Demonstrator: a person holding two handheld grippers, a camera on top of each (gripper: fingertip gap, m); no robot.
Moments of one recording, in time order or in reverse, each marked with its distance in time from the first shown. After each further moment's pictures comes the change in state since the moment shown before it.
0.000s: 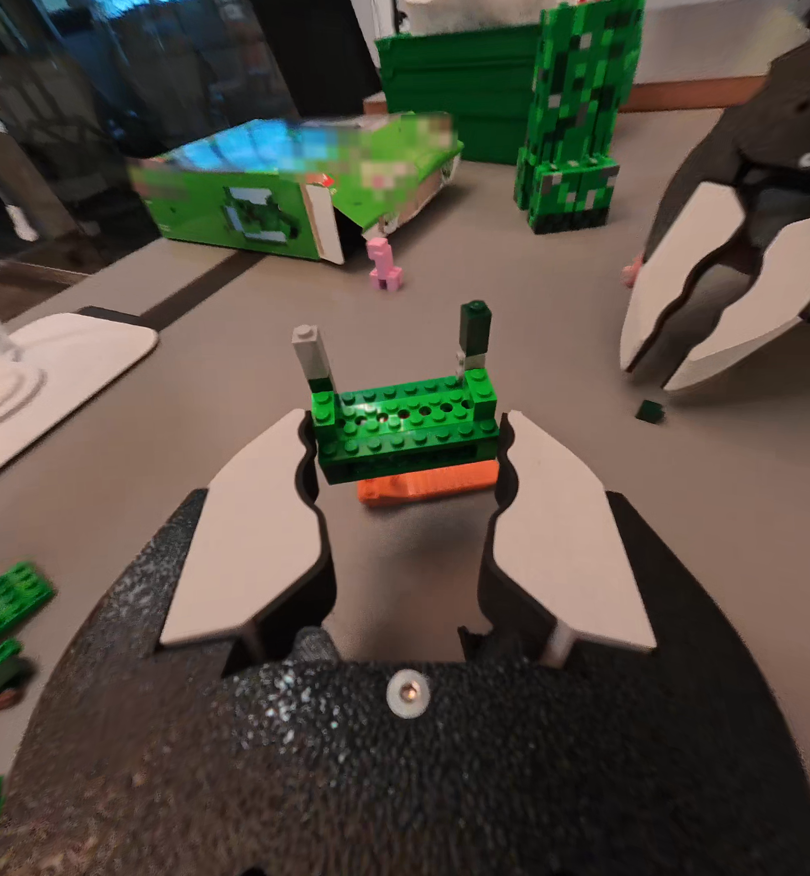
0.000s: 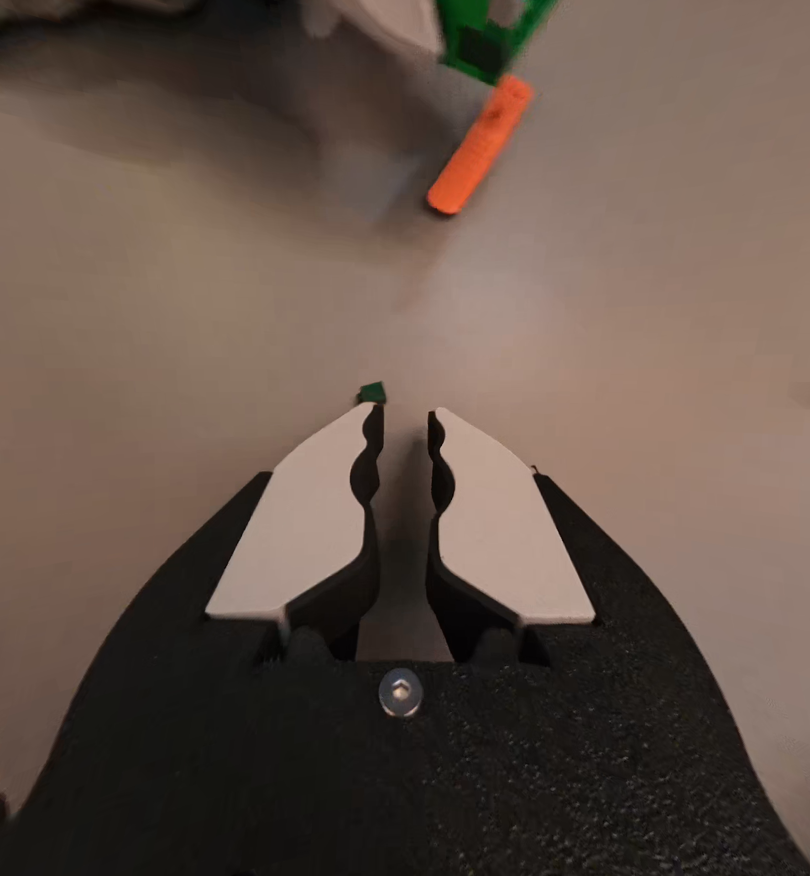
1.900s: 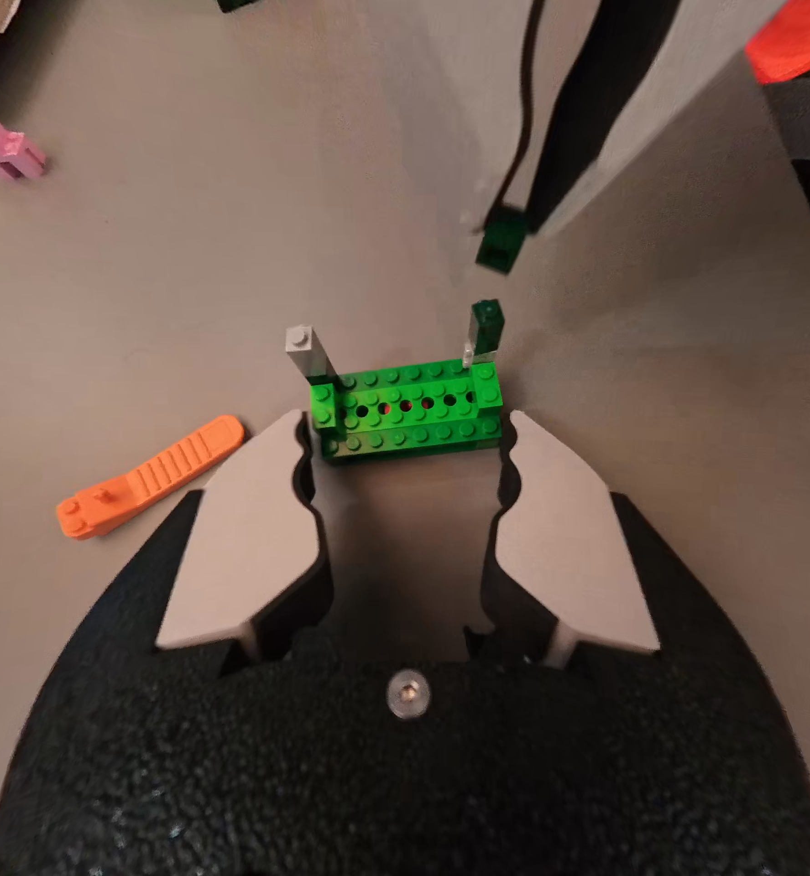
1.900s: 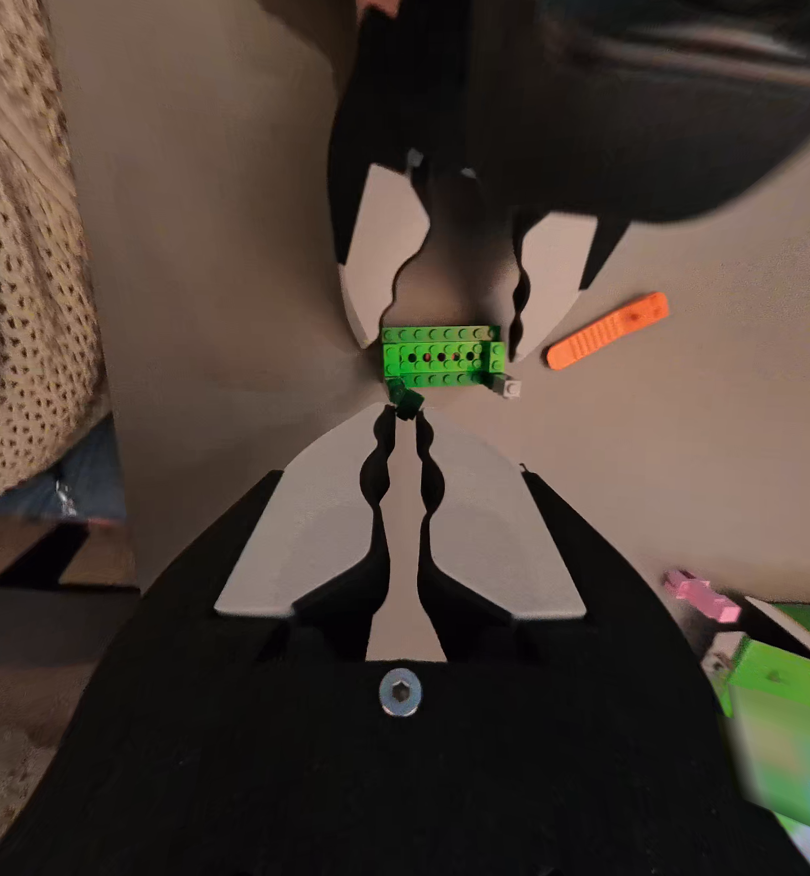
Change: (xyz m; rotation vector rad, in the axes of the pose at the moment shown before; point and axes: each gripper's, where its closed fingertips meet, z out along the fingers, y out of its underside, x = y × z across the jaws) left arm 0.112 0.048 -0.006 -0.355 0.429 0.184; right arm -0.059 -0.069 -0.025 -0.396 -0.192 -0.522
